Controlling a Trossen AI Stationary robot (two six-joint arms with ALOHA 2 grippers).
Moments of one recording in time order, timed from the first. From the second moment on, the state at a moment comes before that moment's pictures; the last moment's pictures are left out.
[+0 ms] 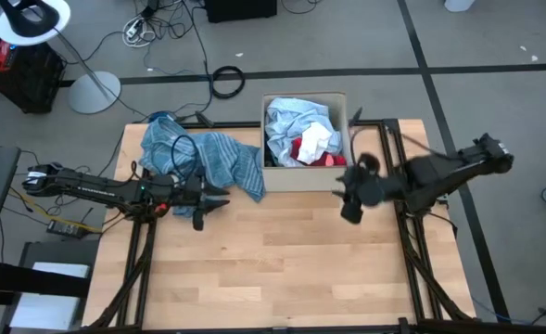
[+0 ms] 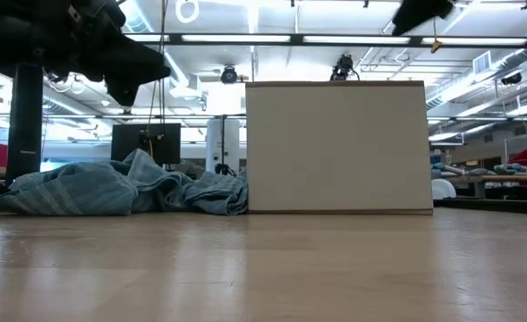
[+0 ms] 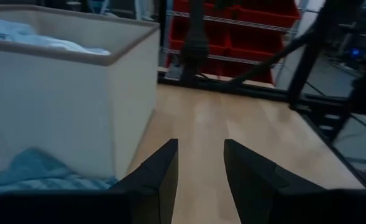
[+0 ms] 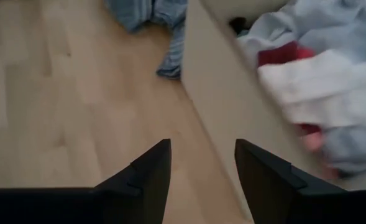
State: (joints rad) left arm -0.07 0.73 0.24 0.39 -0.11 -0.16; right arm 0.32 1.13 1.20 -0.98 0.55 0.49
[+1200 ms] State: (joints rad) left arm 0.39 1.07 0.69 -0.39 -0.45 -0.22; right arm 0.32 1.06 0.62 -0.22 0.59 0.48
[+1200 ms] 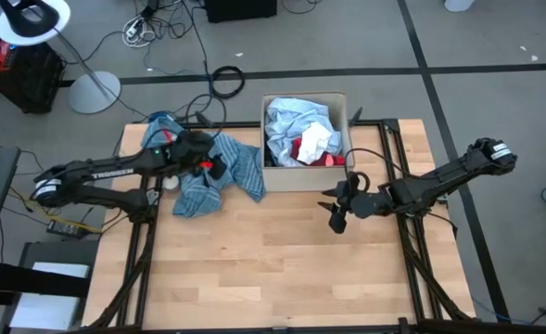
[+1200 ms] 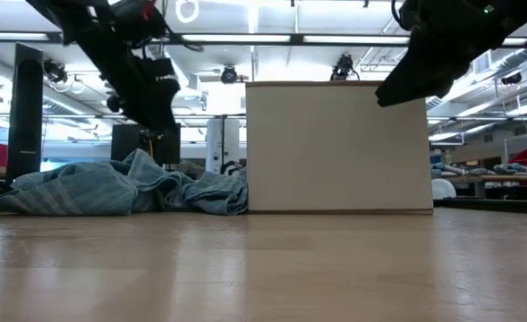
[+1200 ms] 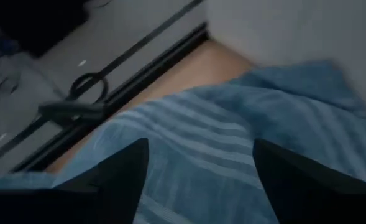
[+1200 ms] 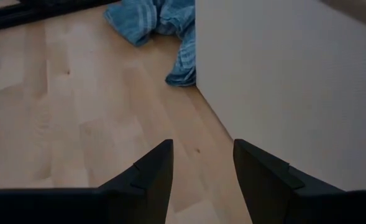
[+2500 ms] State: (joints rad) left arm 0.66 1.29 0.91 -0.71 -0.08 -0.37; right arm 0.30 1.06 0.62 -0.21 0.53 0.45
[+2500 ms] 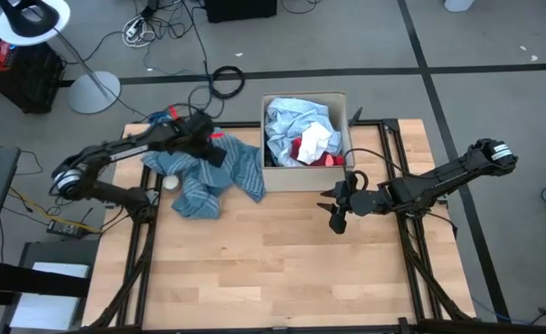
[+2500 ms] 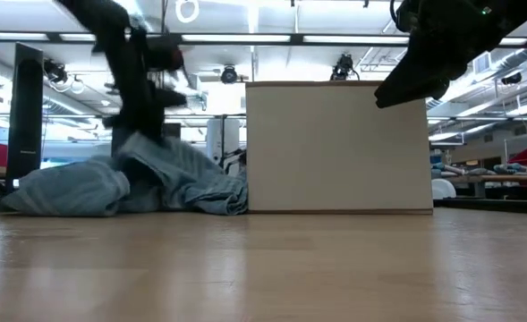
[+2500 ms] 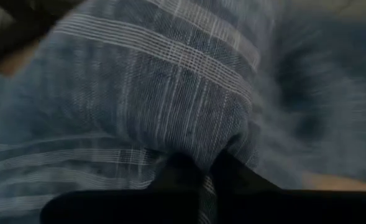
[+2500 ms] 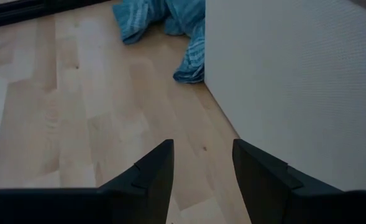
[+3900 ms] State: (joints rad) left arm 0.35 1.85 2.31 -0.57 0.11 -0.19; right arm 0.32 1.06 0.27 0.20 0.36 0.62
